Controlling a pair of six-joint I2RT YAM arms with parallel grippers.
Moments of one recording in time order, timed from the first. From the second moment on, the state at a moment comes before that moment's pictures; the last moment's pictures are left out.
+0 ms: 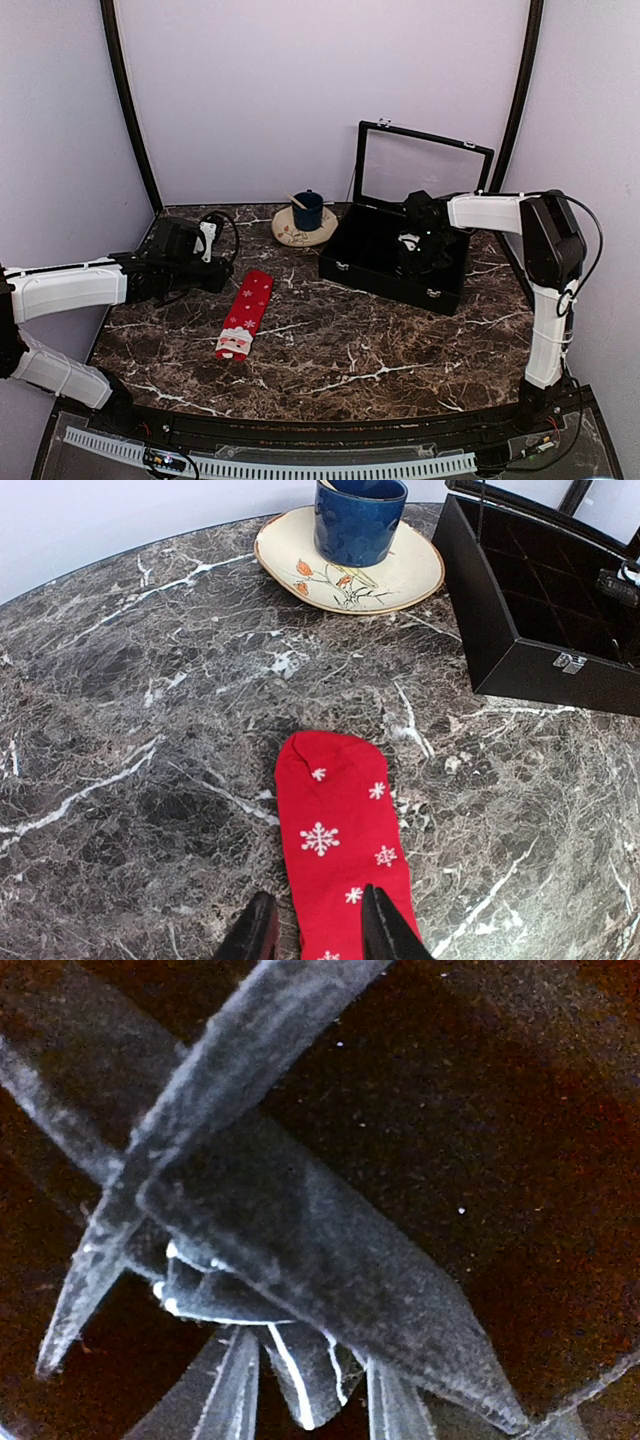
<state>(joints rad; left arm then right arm) -0.57 1.26 0.74 -0.14 -0.15 -0.22 0.44 2.03 1.50 -0.86 -0.05 0.12</state>
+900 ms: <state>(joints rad) -0.57 1.28 0.74 -0.15 -0.11 -0.24 0.44 1.92 1.50 -0.93 -0.04 0.13</state>
